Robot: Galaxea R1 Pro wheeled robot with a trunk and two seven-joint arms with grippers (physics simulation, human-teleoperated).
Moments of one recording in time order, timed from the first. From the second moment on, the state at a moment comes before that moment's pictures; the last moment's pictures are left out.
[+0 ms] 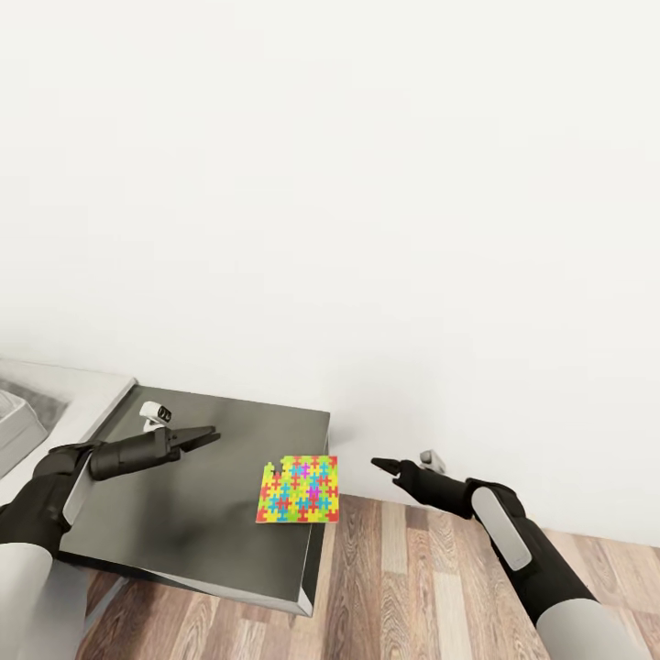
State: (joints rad) left arm -0.70 0.33 0.18 -0.87 0.19 0.84 -1.52; right arm -0.53 -0.12 0.11 -0.99 -0.86 0.76 0.33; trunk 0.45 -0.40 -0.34
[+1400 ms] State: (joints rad) left arm -0.70 0.27 0.07 -0.97 0.19 0.95 -1.52; right arm -0.54 -0.02 0.10 -0.82 -0.87 0.71 0.43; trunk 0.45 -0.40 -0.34
